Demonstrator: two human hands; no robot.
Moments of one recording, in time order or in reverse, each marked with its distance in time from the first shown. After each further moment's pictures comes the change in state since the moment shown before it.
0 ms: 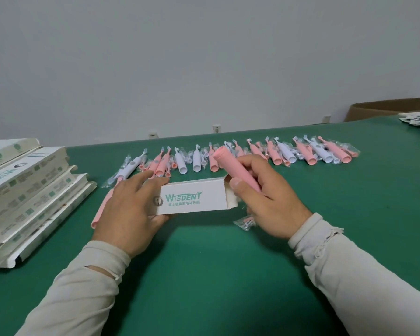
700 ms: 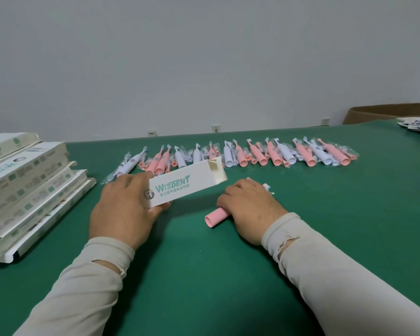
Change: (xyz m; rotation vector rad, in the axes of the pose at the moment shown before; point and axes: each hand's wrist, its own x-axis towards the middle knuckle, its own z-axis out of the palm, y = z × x) left_hand 0.002 0.000 0.000 0.126 0.018 -0.248; right_hand 0.015 0.014 0.025 -1.119 -0.456 -0.114
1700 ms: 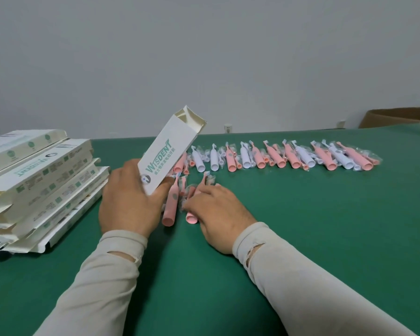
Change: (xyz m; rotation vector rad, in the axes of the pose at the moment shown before) left_hand 0.005 -0.016 -0.010 -0.270 0.242 -0.194; right_hand 0.042 -0.074 0.008 0.337 0.120 -0.090
